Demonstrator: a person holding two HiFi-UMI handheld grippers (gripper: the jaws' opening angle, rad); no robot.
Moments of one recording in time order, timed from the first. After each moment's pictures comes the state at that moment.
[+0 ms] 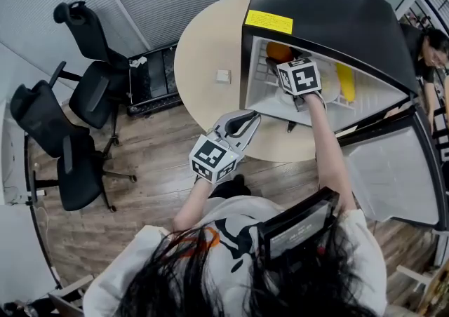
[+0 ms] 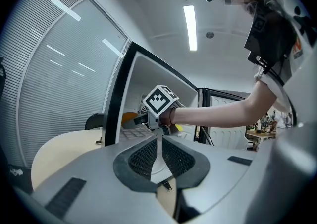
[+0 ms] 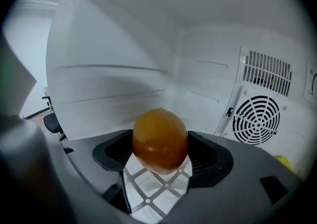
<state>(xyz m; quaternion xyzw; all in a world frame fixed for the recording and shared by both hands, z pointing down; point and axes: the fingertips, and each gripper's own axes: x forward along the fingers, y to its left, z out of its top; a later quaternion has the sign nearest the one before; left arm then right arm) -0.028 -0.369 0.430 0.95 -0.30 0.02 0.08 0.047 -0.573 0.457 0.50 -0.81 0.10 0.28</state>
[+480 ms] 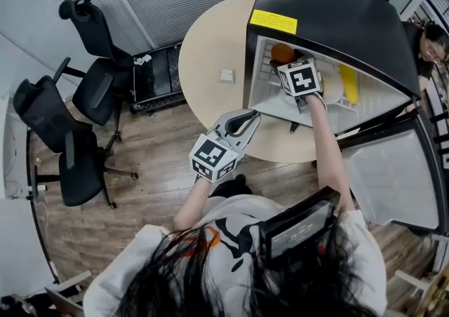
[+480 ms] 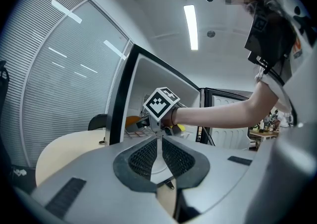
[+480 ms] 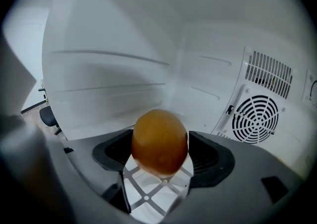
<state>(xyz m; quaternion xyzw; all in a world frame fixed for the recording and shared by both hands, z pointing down) -0.035 -0.370 0.429 0.95 -0.31 0.03 0.08 0.051 -0.574 0.468 0.51 -0.79 0.09 0.31</state>
